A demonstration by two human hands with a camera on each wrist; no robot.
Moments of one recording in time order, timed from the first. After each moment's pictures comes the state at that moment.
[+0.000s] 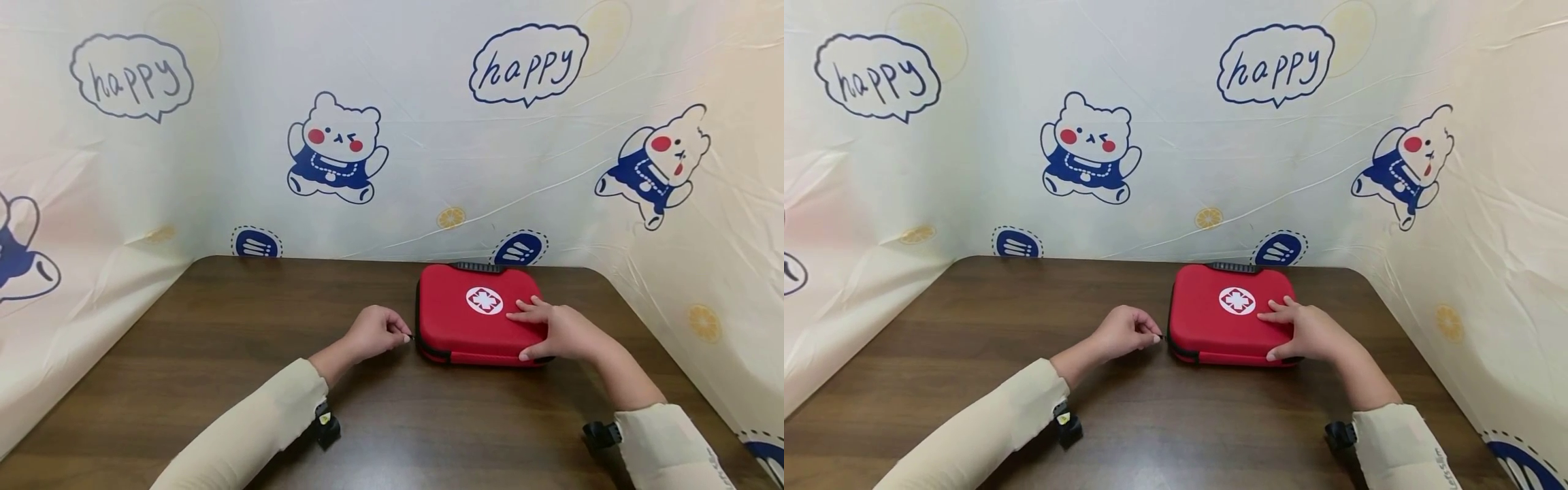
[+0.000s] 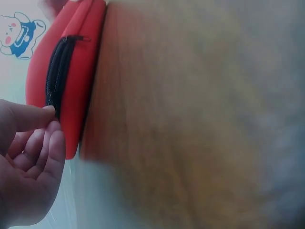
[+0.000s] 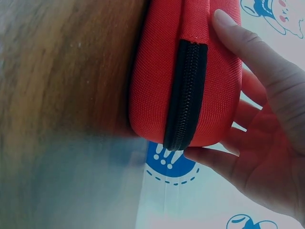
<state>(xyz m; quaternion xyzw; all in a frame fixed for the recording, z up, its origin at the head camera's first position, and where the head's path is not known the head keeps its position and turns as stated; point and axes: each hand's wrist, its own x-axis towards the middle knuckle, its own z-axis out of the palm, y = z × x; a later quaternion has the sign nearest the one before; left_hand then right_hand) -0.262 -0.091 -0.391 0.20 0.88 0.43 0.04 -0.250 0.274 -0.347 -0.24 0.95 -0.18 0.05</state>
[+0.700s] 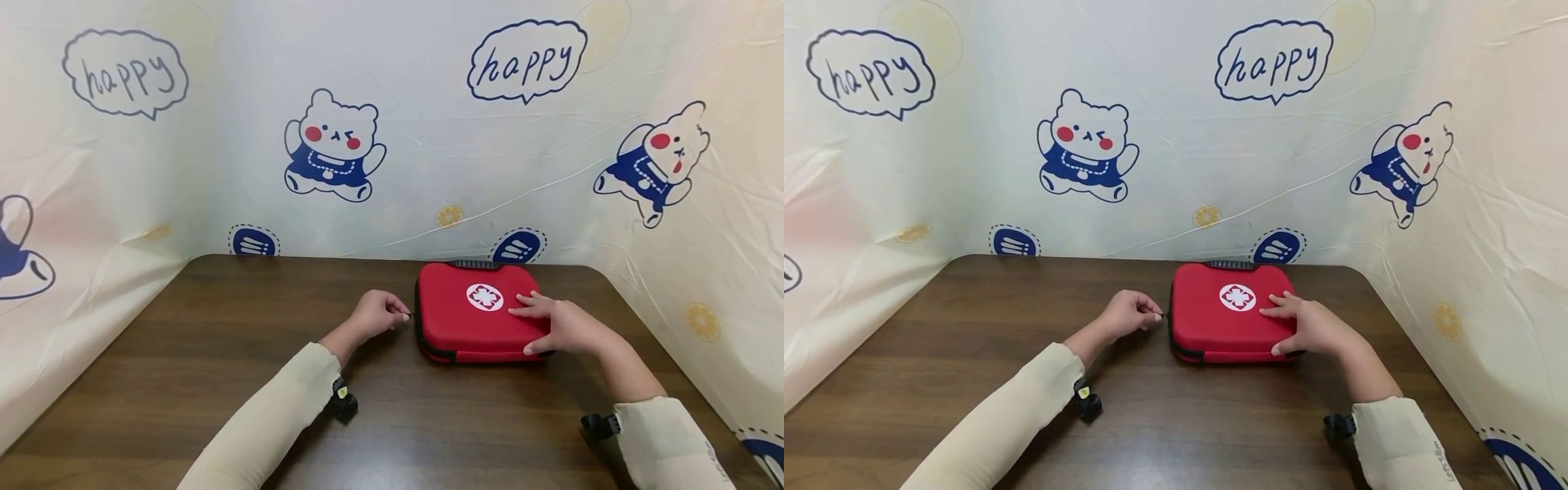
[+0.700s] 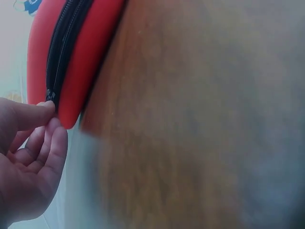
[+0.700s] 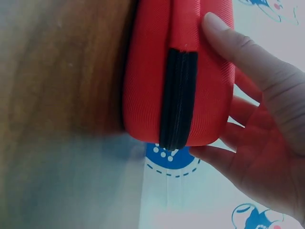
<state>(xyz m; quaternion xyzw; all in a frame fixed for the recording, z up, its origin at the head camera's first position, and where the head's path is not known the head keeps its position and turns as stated) -0.300 -0.086 -0.400 0.14 0.86 0.48 0.05 -0.259 0.283 -0.346 -0.25 0.95 -0.19 0.05</state>
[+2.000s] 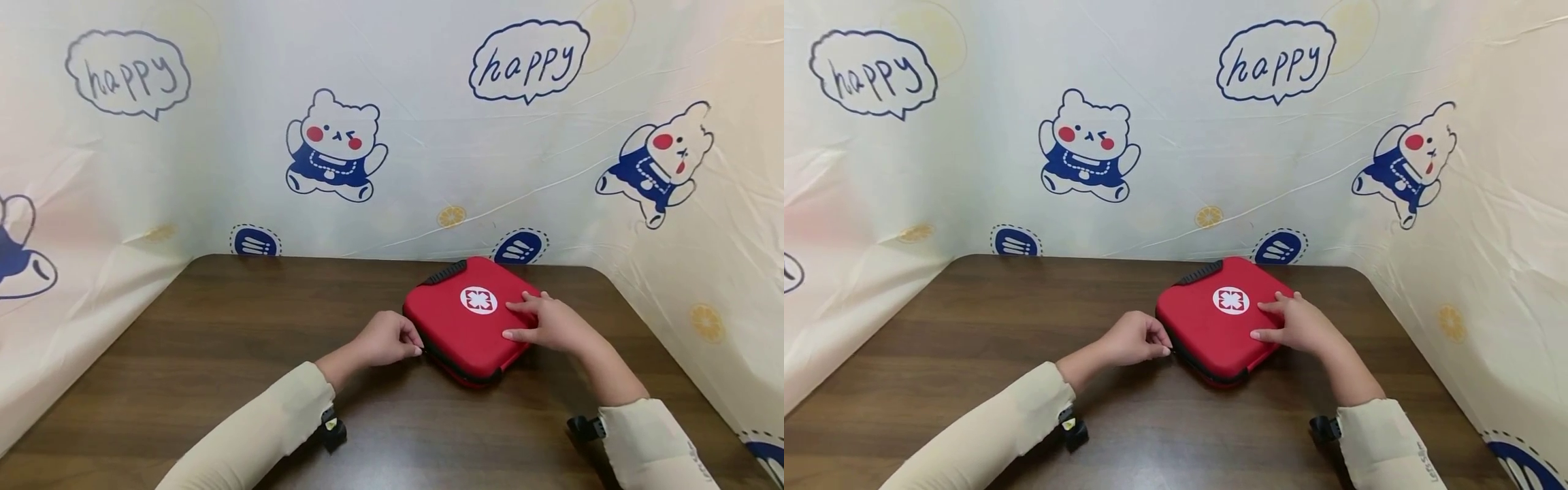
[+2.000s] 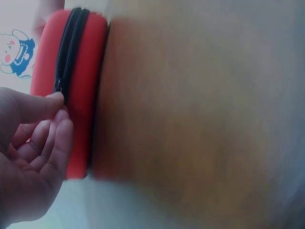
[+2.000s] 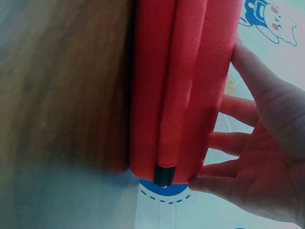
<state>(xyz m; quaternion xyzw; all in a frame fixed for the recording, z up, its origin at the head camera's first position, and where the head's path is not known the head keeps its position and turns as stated) -0.251 -0.076 -0.386 0.27 0.88 0.37 0.06 -0.256 0.253 -0.344 -0.16 0.97 -0.19 0.04</state>
